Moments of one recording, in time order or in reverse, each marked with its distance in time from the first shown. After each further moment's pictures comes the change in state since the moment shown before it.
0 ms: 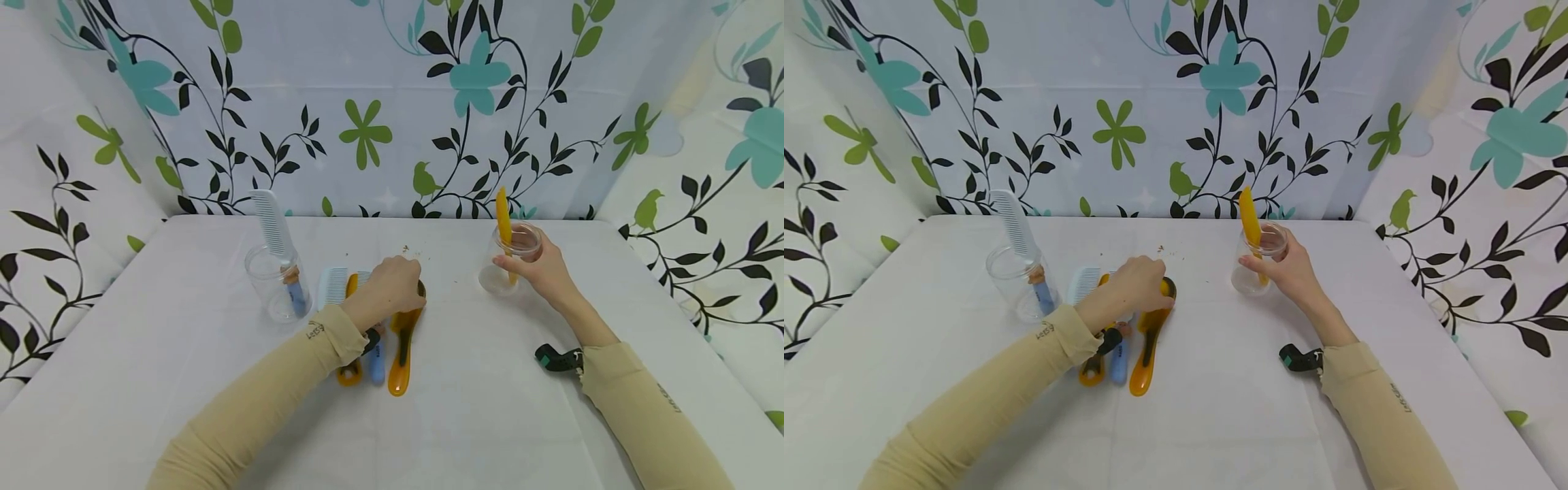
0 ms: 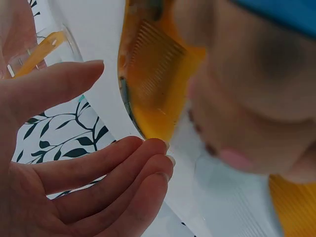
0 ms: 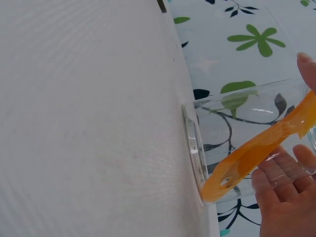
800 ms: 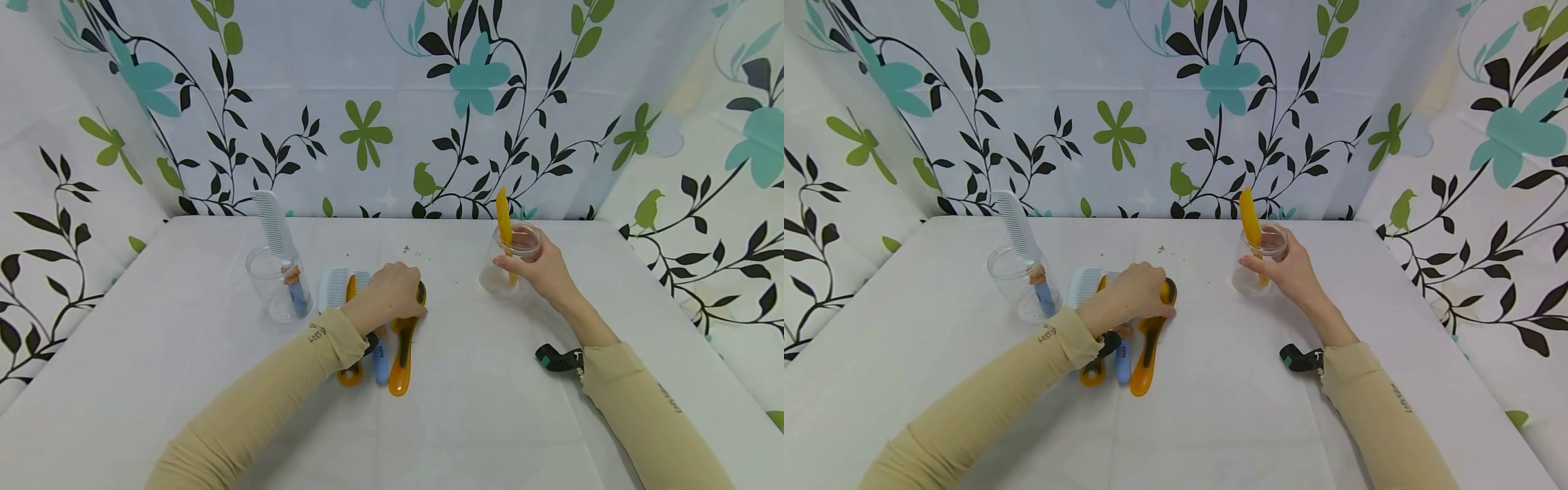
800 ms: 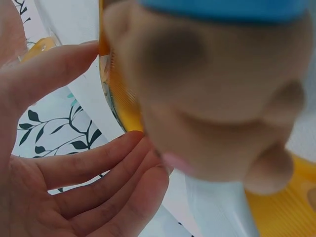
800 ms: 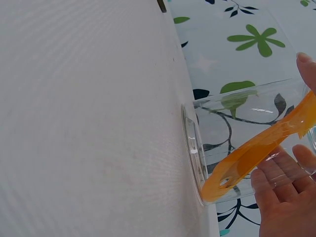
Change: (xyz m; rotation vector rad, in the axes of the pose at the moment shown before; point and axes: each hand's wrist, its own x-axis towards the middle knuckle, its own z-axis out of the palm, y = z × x) left_hand -0.002 0.001 0.008 0.036 -0.034 -0.006; right_hand 0.001 0.004 0.000 -0.009 0.003 -0.007
